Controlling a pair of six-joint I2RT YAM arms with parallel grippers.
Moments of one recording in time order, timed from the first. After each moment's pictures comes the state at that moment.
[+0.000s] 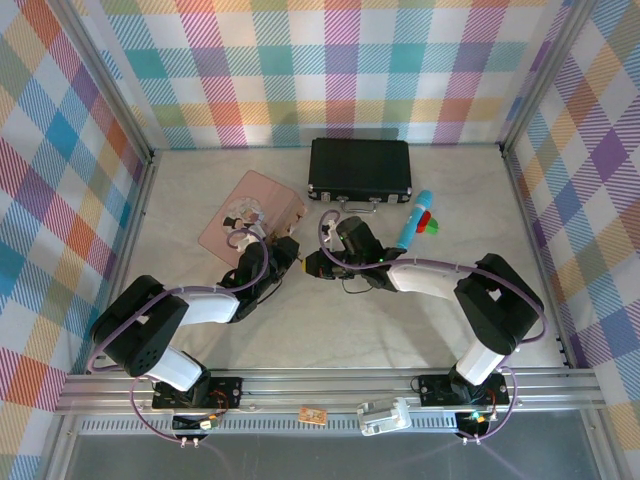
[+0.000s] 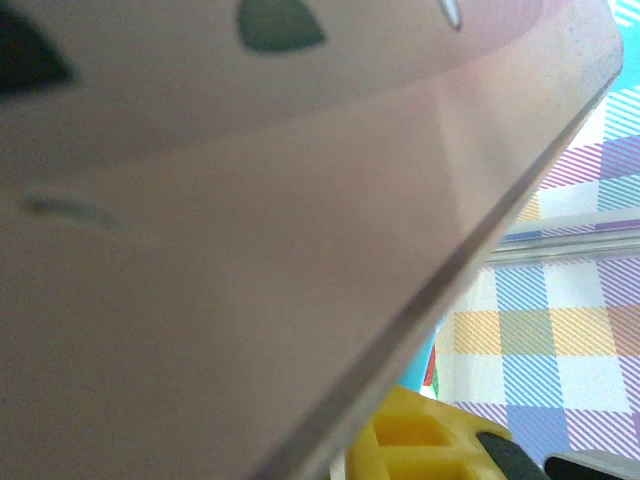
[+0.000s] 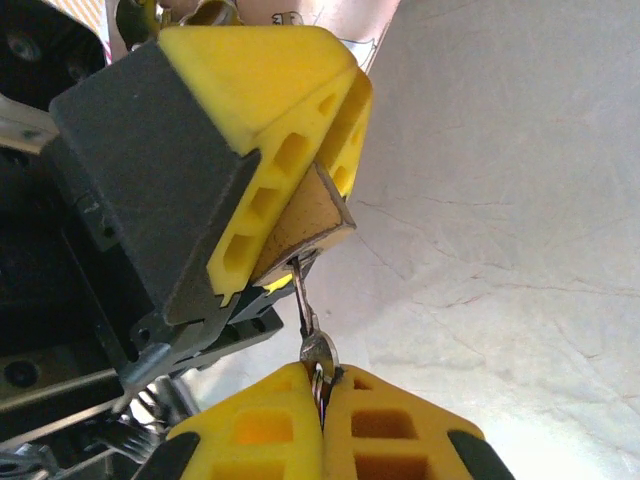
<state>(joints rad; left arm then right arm) -0.61 1.51 0.47 0.70 -0.13 -1.28 0.77 1.66 0.89 0.16 -0.45 0.88</state>
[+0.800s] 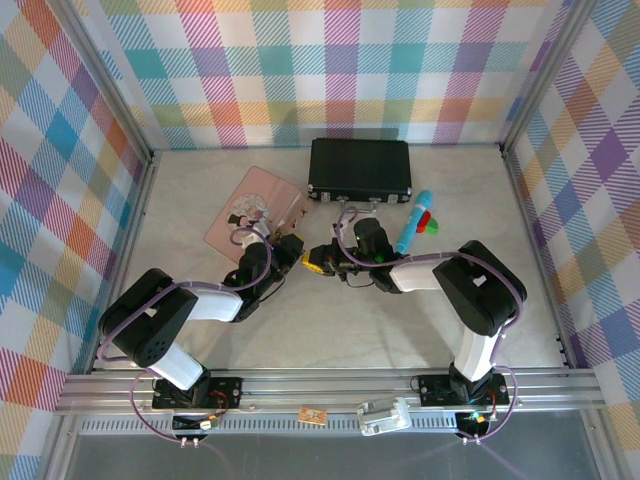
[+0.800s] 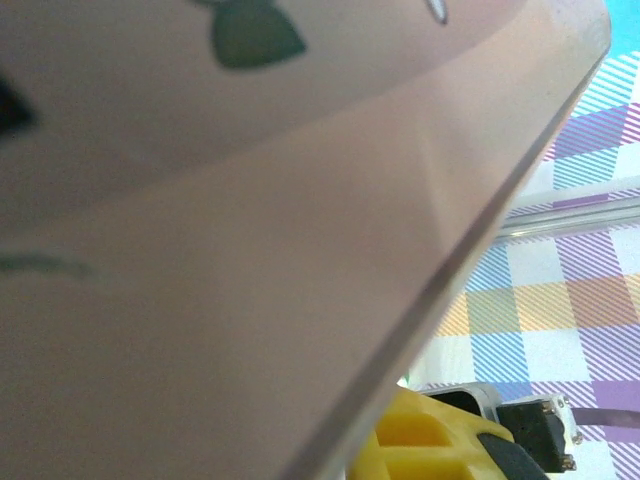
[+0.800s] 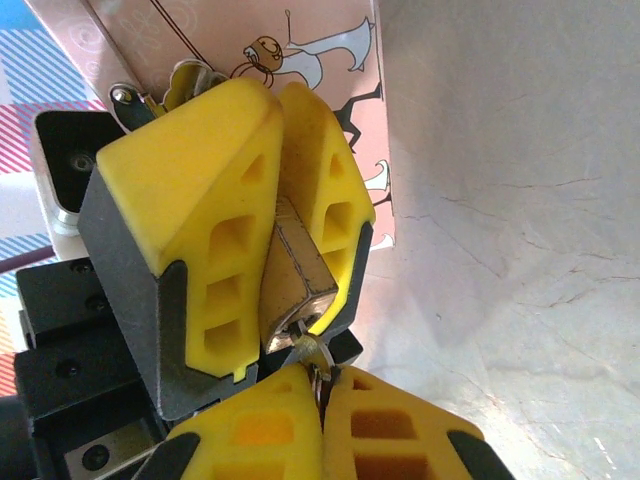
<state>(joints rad) -0.61 1.57 0.47 0.84 -0.08 -1.25 0.66 1.79 0.79 0.60 -0.69 1.28</state>
